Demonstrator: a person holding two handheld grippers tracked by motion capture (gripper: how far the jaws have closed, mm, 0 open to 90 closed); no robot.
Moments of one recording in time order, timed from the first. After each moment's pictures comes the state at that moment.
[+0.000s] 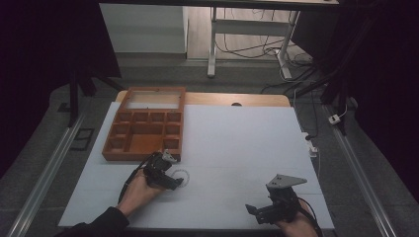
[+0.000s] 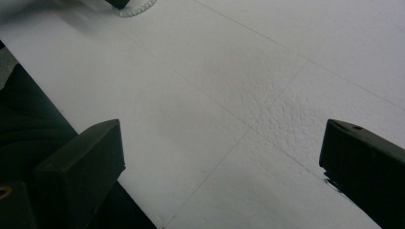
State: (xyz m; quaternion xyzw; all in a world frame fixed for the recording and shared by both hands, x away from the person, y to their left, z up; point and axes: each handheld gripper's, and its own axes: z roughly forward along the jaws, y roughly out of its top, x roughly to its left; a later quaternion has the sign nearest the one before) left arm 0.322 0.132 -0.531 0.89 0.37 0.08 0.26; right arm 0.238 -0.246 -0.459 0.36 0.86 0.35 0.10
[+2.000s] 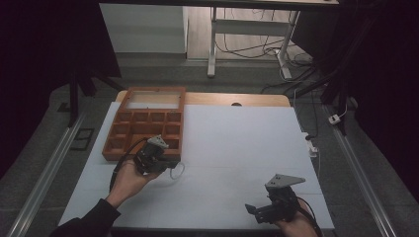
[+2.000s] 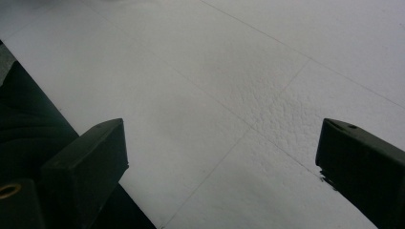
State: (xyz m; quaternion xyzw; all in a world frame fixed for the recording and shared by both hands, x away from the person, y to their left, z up) left arm 0.320 0.150 -0.456 0.87 0.35 0.03 0.34; right arm 0.239 -0.244 -0.459 0.36 0.86 0.34 0.10
